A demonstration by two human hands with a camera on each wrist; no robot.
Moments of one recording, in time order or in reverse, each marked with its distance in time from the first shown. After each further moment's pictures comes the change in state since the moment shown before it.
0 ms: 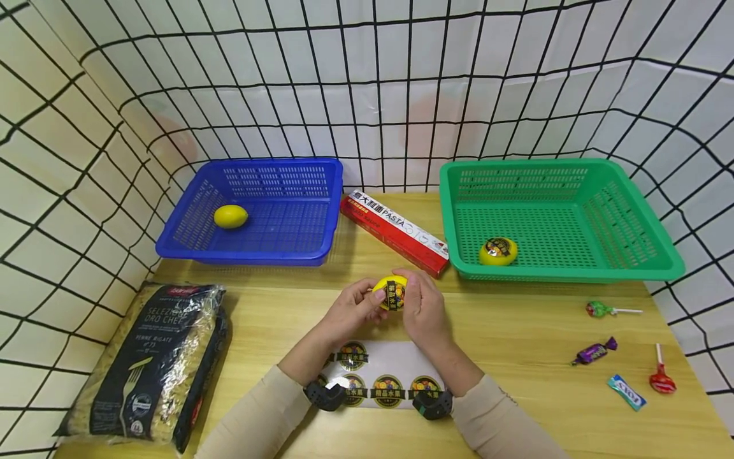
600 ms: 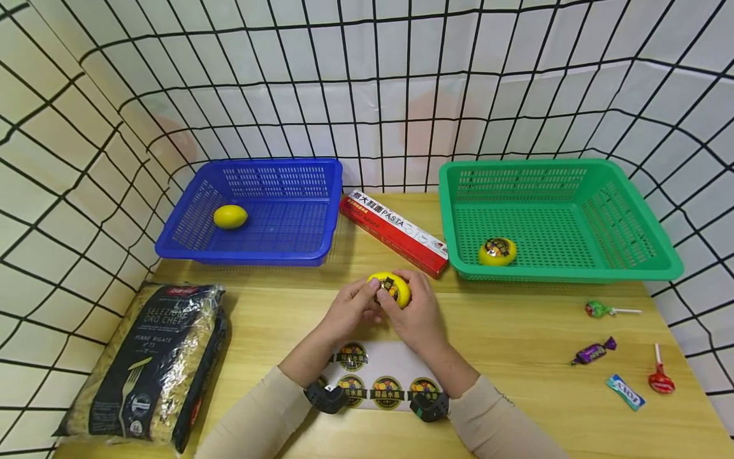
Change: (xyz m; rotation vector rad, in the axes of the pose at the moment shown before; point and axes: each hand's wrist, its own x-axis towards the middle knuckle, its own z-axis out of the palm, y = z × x) left_hand 0.001 -0.001 0.002 -0.086 0.065 -0.028; right_hand -0.003 -0.007 0.003 -0.105 -0.106 0.107
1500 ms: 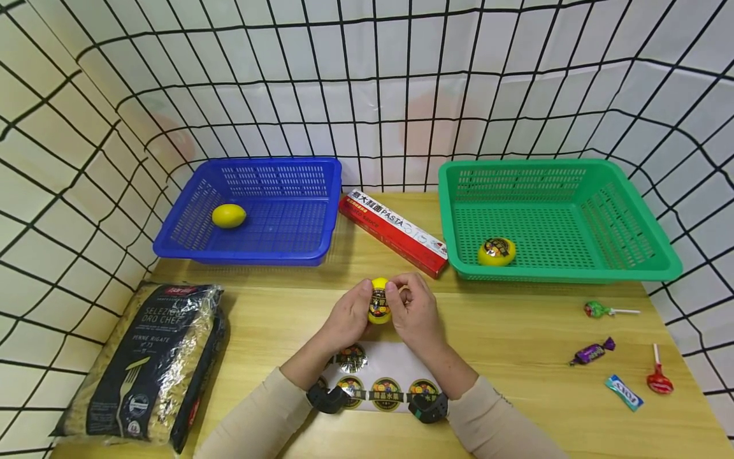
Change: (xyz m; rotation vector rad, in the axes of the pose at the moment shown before) left_hand -0.007 -0.003 0.002 0.511 0.056 0.120; right_hand -0.002 -0.002 0.003 0.186 0.008 -0.021
